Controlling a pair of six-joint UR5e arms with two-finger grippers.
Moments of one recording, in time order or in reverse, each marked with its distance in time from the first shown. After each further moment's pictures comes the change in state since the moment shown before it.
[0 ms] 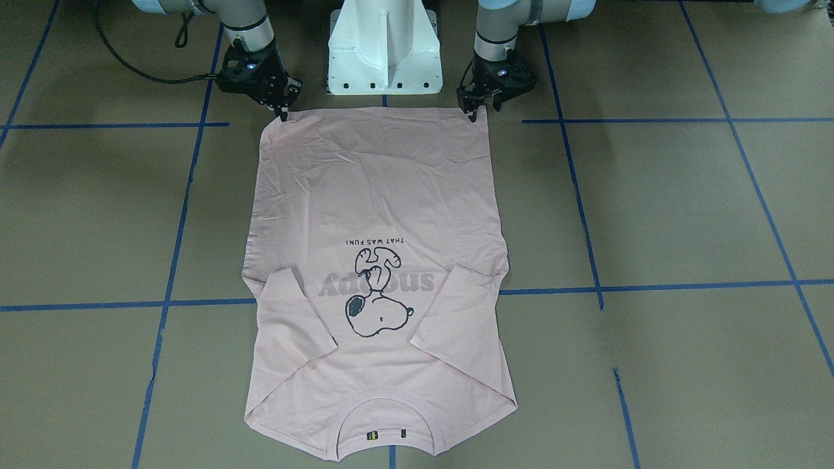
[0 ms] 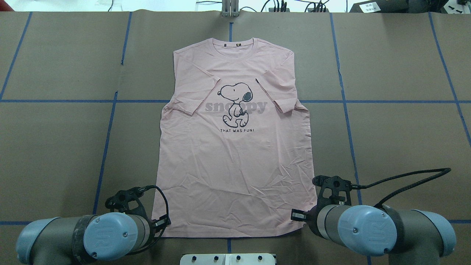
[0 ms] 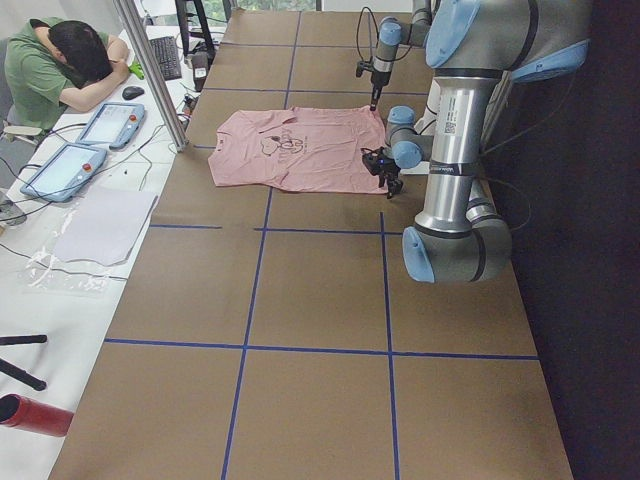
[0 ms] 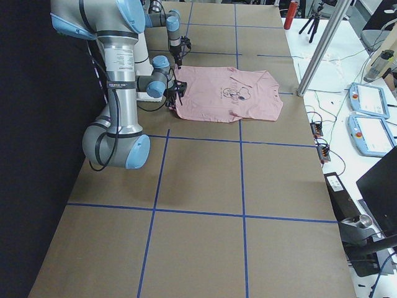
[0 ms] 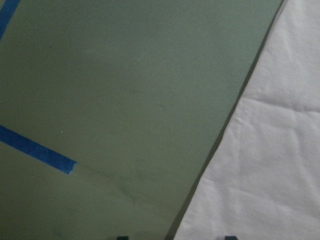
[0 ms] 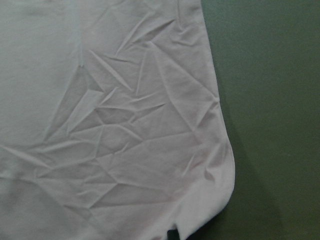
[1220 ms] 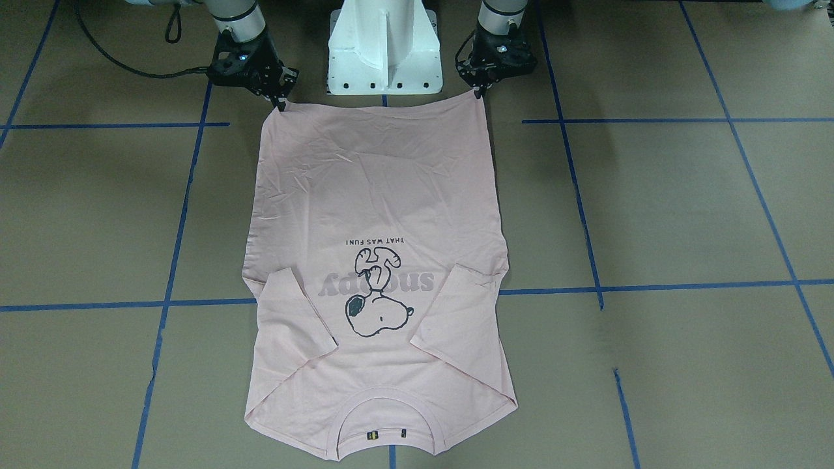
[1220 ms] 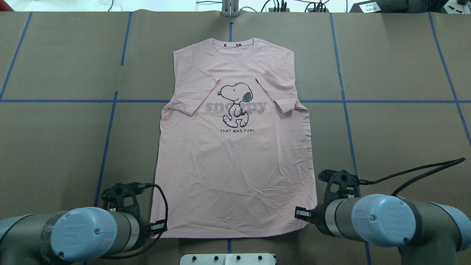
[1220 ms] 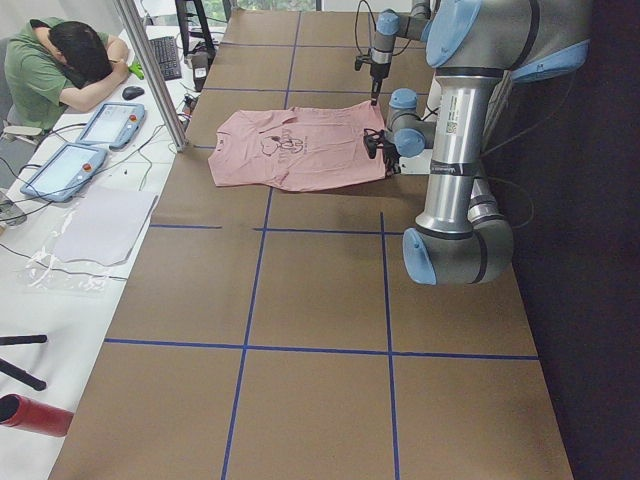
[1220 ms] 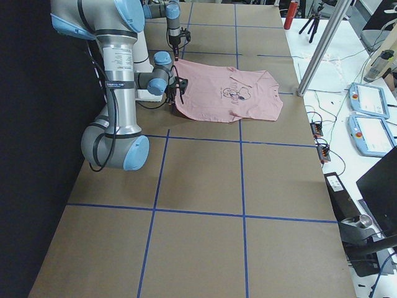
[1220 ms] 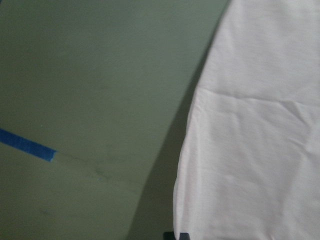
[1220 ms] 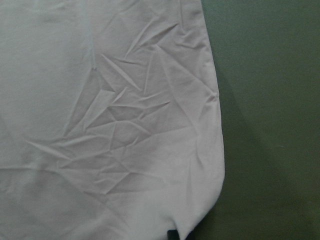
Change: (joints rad) left arm -0.024 0.035 -0.168 0.034 -0.059 0.227; right arm 0.045 -0.027 0.076 0.000 0.106 -0.009
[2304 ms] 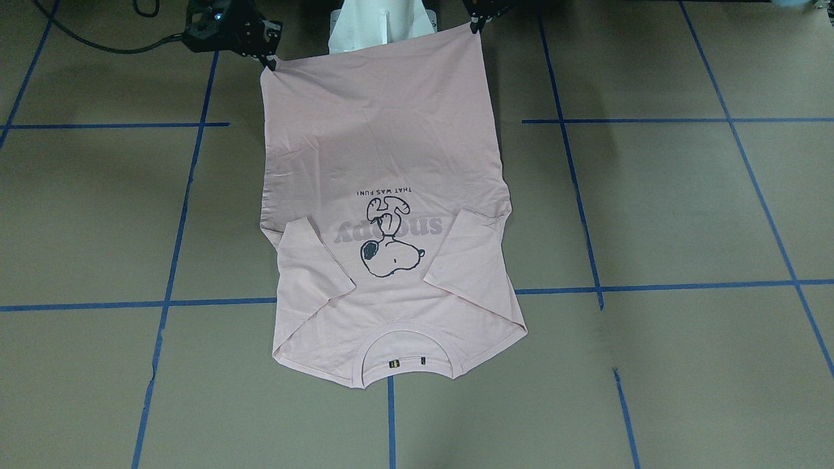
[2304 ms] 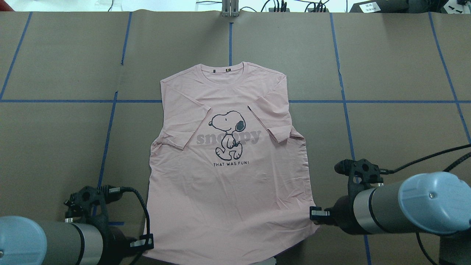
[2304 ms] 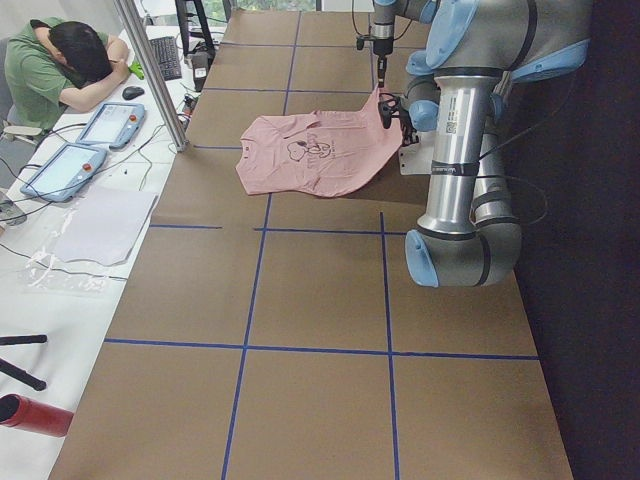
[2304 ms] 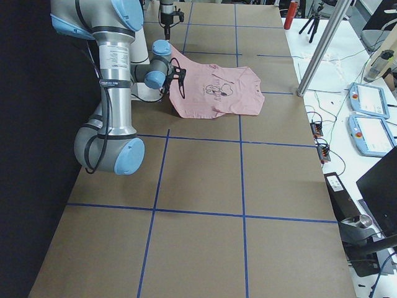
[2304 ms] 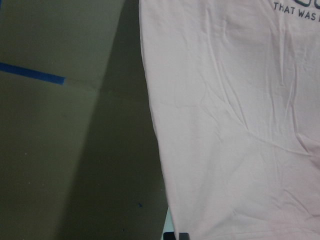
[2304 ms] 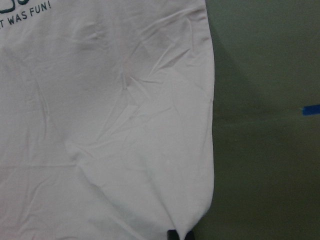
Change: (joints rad) left arm -0.011 0.005 -0.263 0.097 -0.024 0.016; right arm 0.122 -0.030 0.113 0.001 0.170 -0.161
